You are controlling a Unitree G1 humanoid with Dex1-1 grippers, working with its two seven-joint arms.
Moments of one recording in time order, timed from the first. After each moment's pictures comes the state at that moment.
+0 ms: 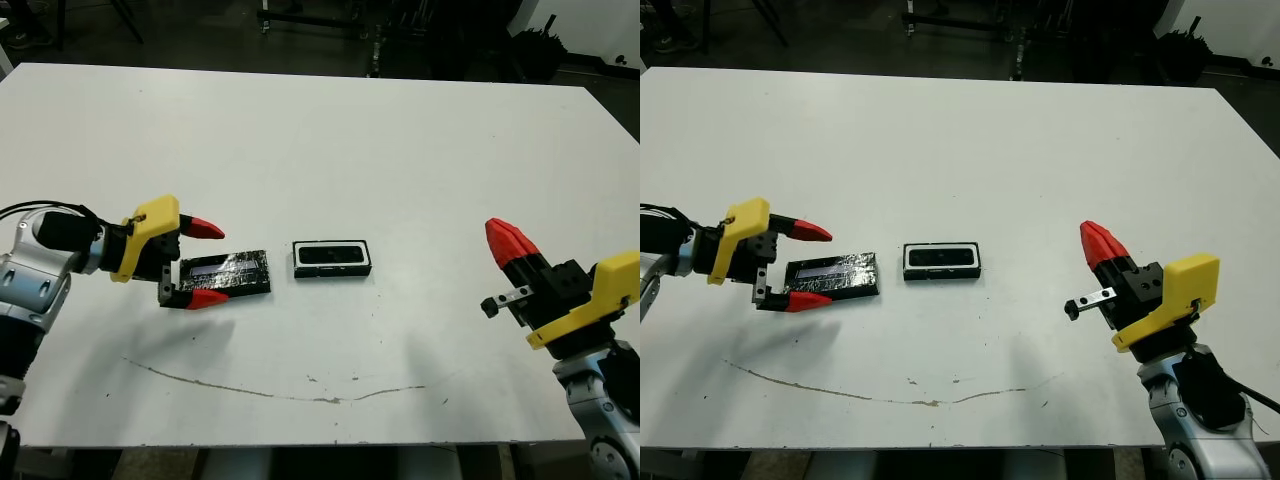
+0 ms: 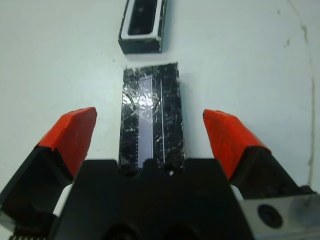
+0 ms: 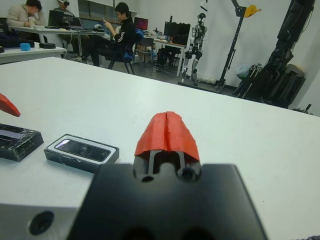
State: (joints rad) left arm -0.51 0.79 -0.21 0.31 -0.14 0.11 -1.30; right arm 0.18 -0.35 -0.18 -0.63 0.34 0.33 0.31
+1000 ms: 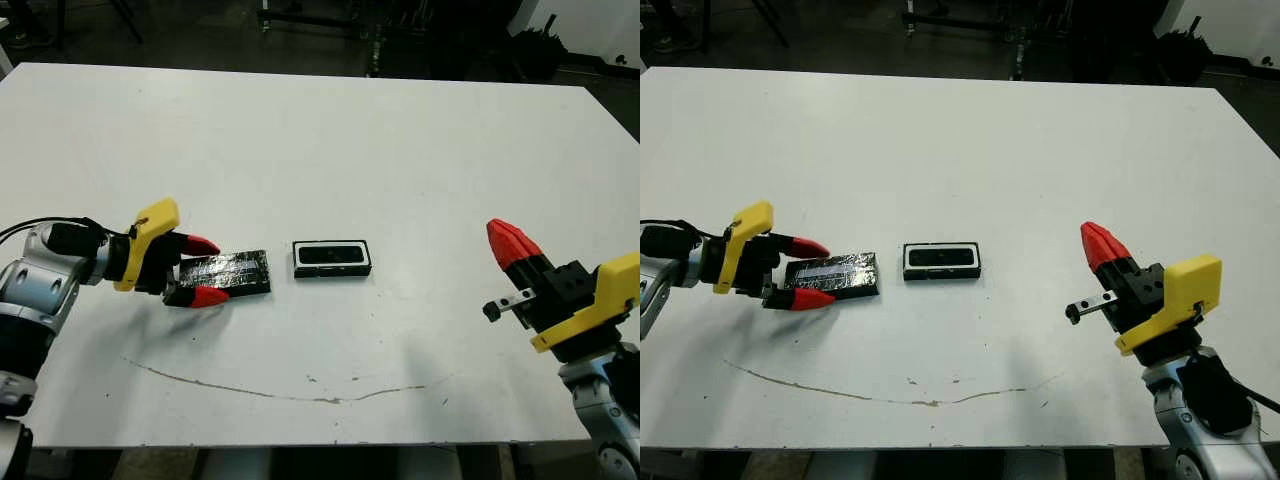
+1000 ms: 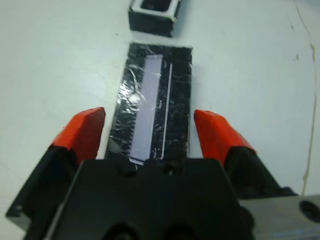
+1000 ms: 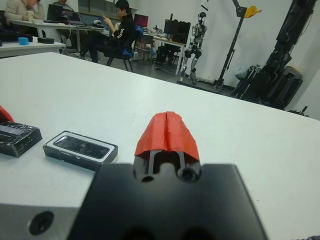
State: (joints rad) left arm -0.52 0.76 -0.20 0.37 -0.16 0.26 -1.34; right arm 0.19 -0.37 -0.18 -0.66 0.34 0.35 0.30
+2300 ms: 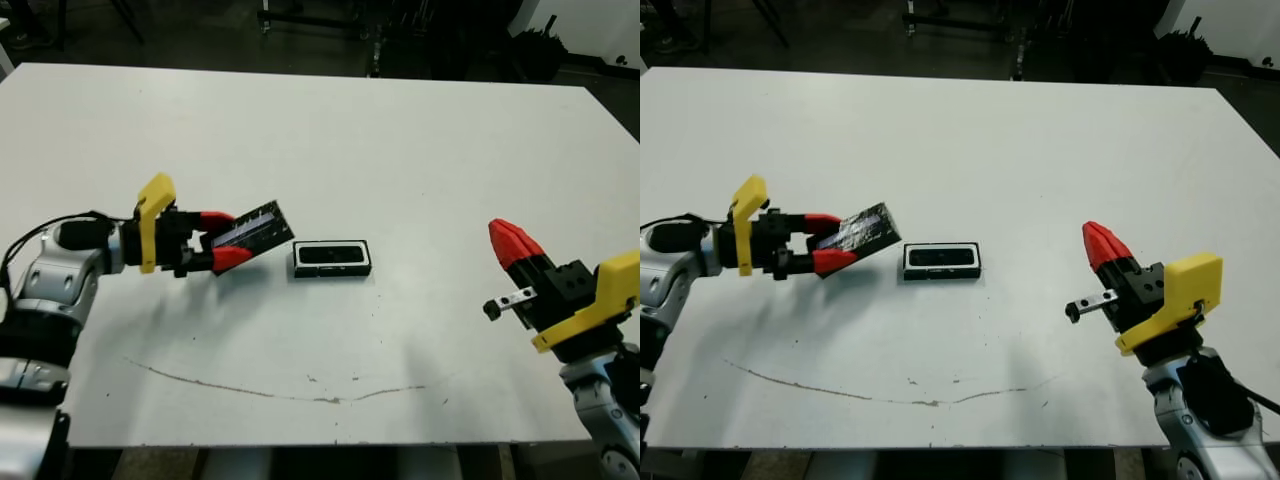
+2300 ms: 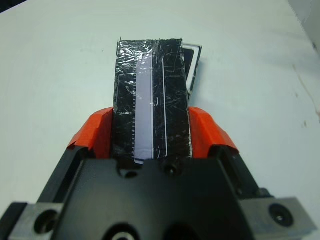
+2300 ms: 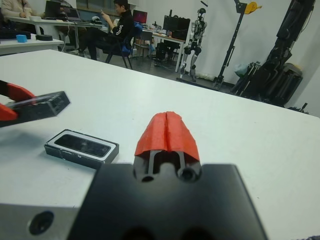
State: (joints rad) left arm -0.64 0.56 -0.11 0.60 -0.25 0.16 -1.26; right arm 0.20 -0.37 -0.17 -0.68 0.34 0.39 0.28
